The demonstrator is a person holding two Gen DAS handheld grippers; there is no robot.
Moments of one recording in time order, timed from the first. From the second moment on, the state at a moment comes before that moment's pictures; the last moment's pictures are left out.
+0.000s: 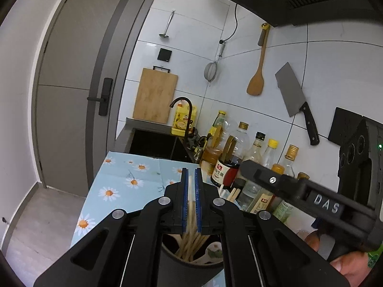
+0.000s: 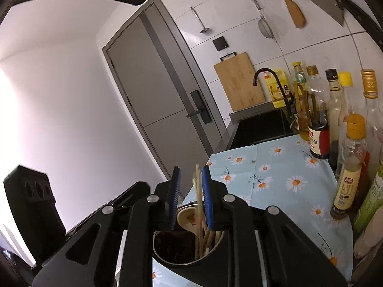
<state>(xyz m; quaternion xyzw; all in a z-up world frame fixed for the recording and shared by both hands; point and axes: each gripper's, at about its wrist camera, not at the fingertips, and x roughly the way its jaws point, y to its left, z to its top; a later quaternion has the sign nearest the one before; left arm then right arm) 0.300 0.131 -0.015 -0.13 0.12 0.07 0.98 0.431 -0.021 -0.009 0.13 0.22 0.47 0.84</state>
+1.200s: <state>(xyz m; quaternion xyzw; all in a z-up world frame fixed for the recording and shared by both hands) 0.170 0.056 0.026 -0.08 0.20 0.07 0.97 0.313 -0.146 0.033 0.05 0.23 0.46 0.86</state>
